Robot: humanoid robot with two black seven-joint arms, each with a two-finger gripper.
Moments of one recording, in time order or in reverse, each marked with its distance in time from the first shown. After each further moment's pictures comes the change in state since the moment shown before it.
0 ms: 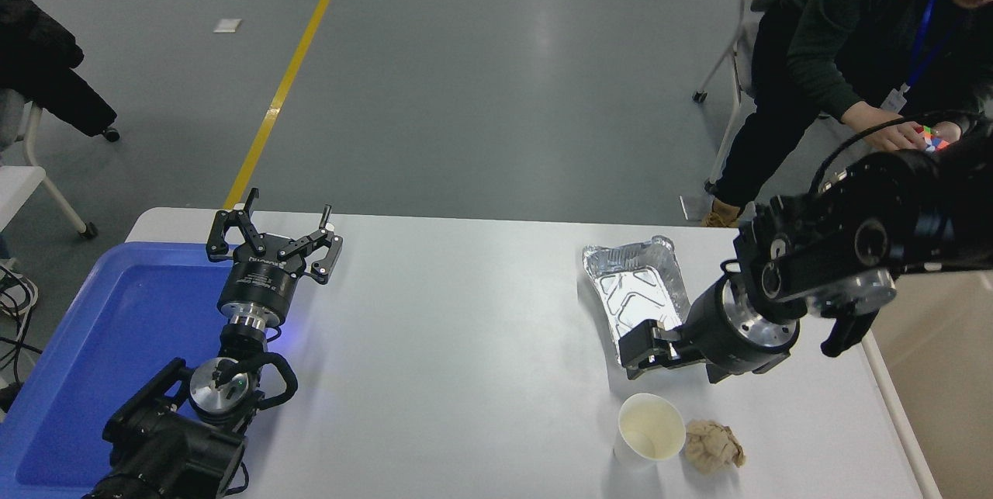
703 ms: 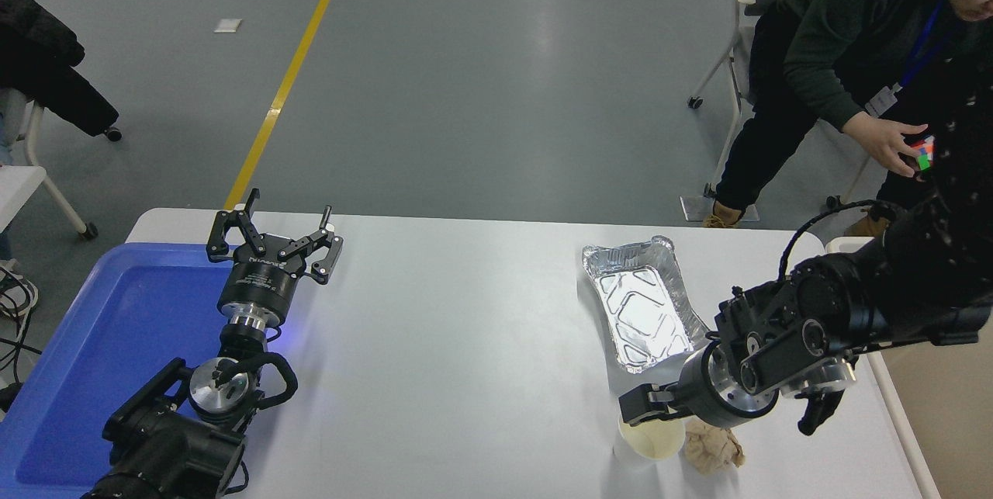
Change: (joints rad) left arm -0.001 0.000 0.001 0.000 0.000 0.000 0.000; right arm -0.221 0.053 -0.016 -0.085 -0.112 -0.167 0.001
